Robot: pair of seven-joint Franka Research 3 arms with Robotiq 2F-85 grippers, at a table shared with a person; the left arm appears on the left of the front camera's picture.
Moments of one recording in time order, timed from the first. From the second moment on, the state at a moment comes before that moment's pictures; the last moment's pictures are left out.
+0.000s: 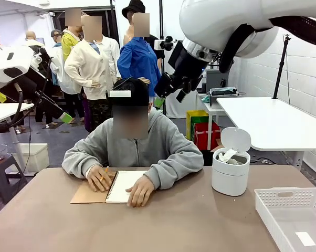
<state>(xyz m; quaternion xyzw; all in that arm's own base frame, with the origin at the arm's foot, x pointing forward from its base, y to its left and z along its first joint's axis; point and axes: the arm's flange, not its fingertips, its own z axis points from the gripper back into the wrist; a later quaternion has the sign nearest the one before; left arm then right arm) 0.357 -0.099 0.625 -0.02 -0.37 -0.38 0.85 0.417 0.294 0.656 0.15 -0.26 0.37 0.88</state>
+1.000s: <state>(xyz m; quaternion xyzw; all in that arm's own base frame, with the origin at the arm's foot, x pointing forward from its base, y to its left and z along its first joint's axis) 0.357 -0.099 0.625 -0.02 -0.37 -0.38 0.85 0.416 0.296 0.658 0.15 -0.25 0.38 0.88</state>
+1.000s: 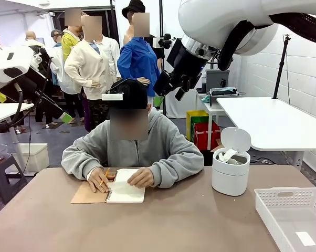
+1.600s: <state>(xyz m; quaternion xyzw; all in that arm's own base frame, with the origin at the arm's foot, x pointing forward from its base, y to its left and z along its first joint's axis) 0.357 -0.099 0.625 -0.02 -0.37 -0.38 0.85 0.416 0.296 0.658 0.15 -0.25 0.38 0.88</state>
